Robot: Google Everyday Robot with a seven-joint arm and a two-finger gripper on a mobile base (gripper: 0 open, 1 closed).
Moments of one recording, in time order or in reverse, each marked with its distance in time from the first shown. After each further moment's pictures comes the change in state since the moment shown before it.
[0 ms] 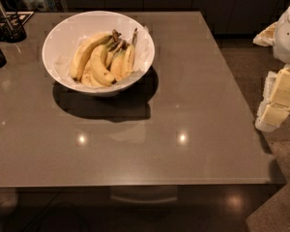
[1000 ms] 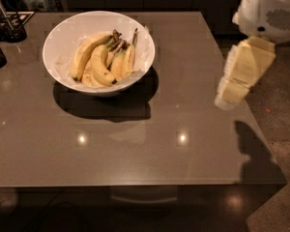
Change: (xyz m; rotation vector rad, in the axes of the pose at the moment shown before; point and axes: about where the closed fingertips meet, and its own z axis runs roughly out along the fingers) arm -0.066 -0.003 -0.022 0.037 -0.014 0.074
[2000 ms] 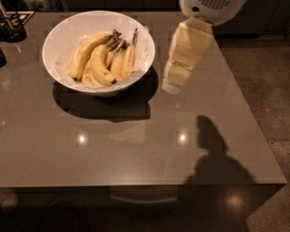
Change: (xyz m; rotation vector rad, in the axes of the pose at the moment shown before) arm -0.083 0.003 -0.002 0.031 -0.030 -0.030
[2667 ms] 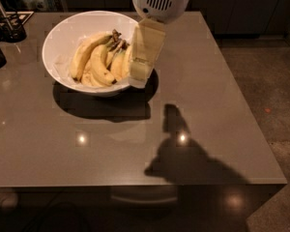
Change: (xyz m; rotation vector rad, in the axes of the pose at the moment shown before) arm -0.061 -0.006 0.033 -0.029 0.004 -0.072
